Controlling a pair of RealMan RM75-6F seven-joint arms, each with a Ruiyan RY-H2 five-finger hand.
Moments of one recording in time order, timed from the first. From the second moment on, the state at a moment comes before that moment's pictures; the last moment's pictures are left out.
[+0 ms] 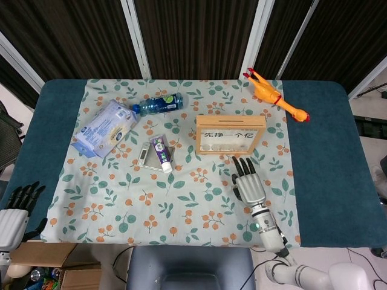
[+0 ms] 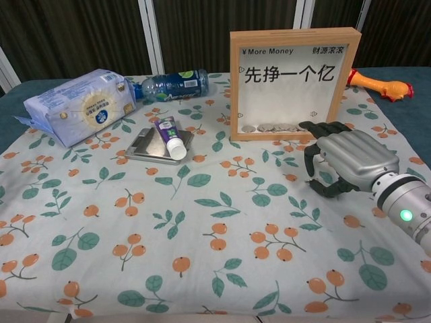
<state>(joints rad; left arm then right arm) -0.11 -1.21 0.02 -1.30 1.58 1.48 -0.16 0.51 -1.93 0.15 -0.95 -1.36 1.17 -0.38</state>
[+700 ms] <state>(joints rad) -0.10 -1.21 0.02 -1.30 1.58 1.49 -0.17 0.51 -1.92 0.16 -0.99 -1.37 1.20 -0.36</state>
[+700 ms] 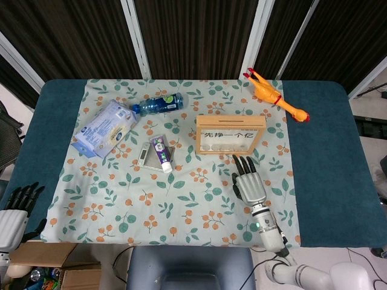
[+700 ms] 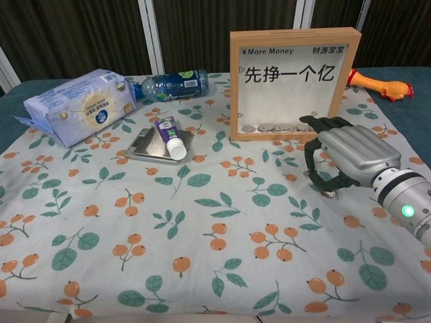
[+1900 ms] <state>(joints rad) -0.09 -1.19 0.02 -1.30 1.58 1.50 -0.22 0.74 -1.42 0.52 -1.43 -1.13 1.12 -0.57</state>
